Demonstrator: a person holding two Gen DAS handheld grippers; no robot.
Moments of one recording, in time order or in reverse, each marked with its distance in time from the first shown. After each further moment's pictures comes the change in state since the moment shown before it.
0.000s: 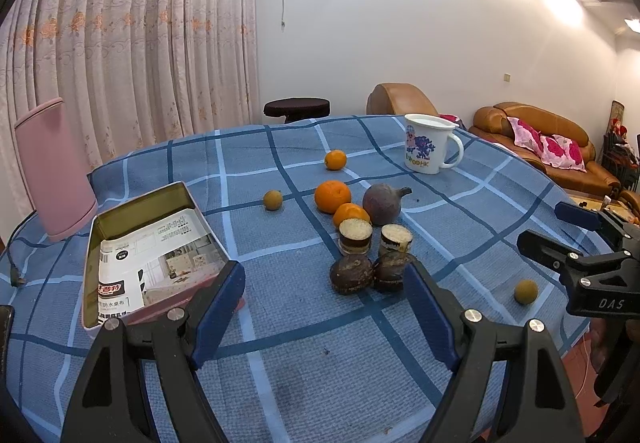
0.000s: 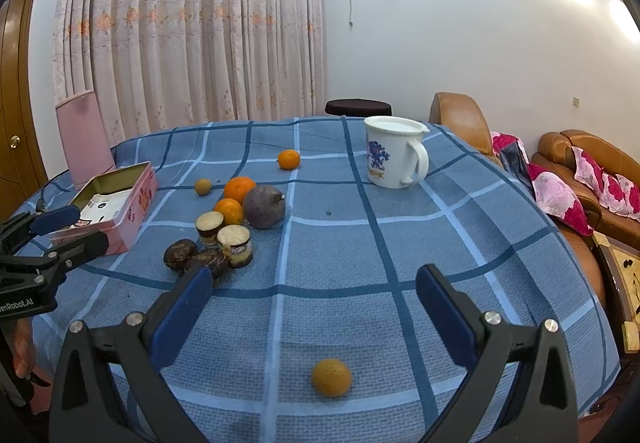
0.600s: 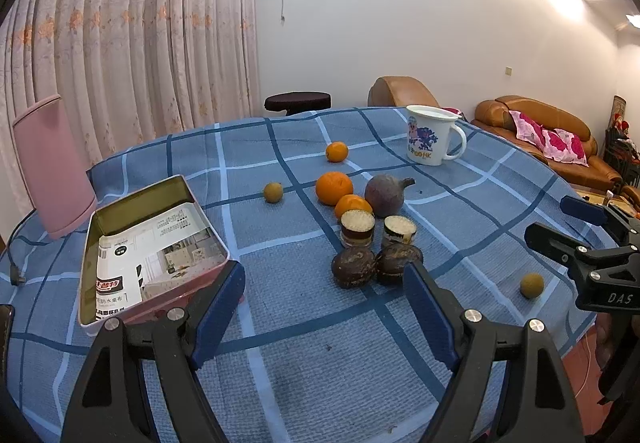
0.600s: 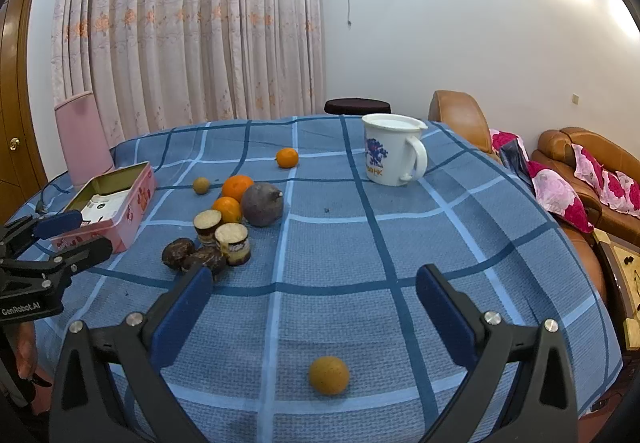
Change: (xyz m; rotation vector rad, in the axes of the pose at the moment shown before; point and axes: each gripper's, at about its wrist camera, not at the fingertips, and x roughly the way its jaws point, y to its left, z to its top) left arm 0.008 -0.002 -0.005 0.010 0.027 0.011; right arm 0.001 -0.001 -0.004 0.010 0.002 0.004
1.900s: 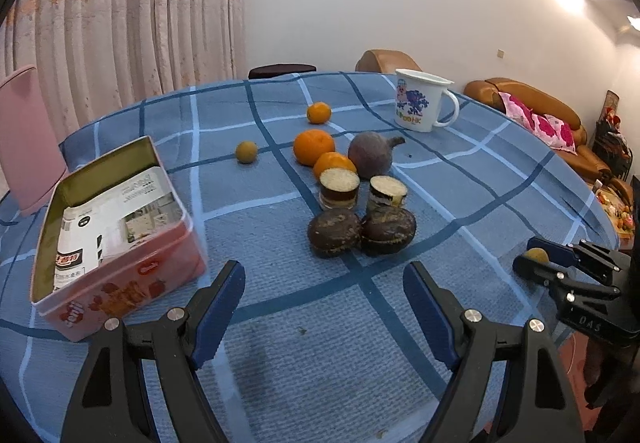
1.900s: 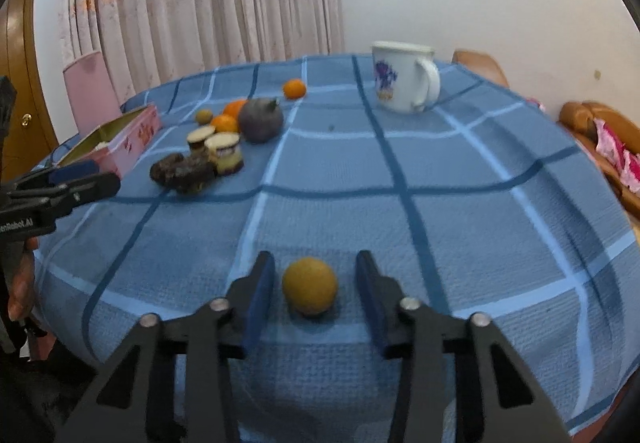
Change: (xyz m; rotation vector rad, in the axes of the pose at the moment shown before) left arm 0.033 -0.007 -0.014 -0.008 0.110 -0.067; right arm 0.024 -0.024 -0.058 0.010 0.131 0.099
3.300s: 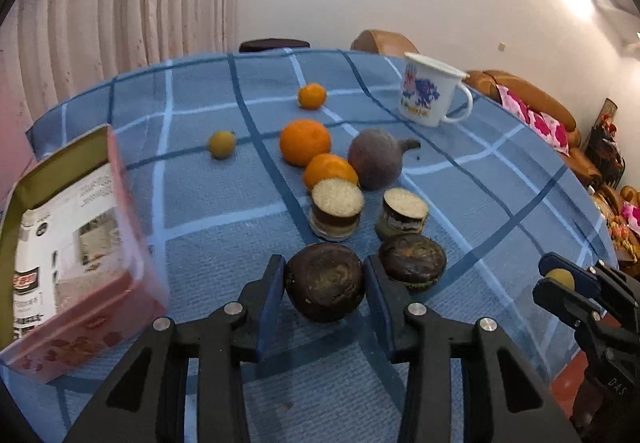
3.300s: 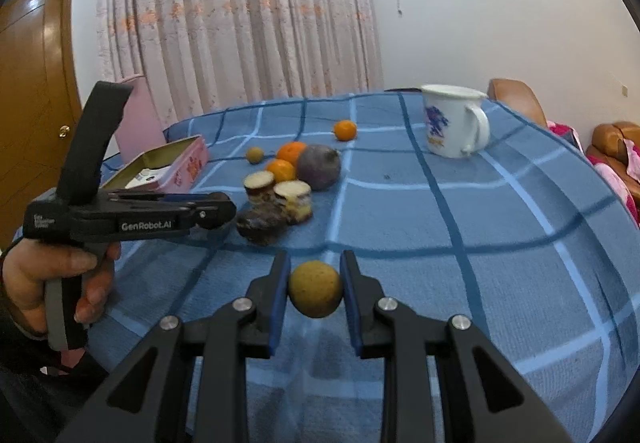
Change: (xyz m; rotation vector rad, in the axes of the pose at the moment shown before) left arm 0.046 0.008 0.029 -0.057 0.079 -0.060; right arm -0.007 0.033 0.031 -0.062 -0.107 0.153
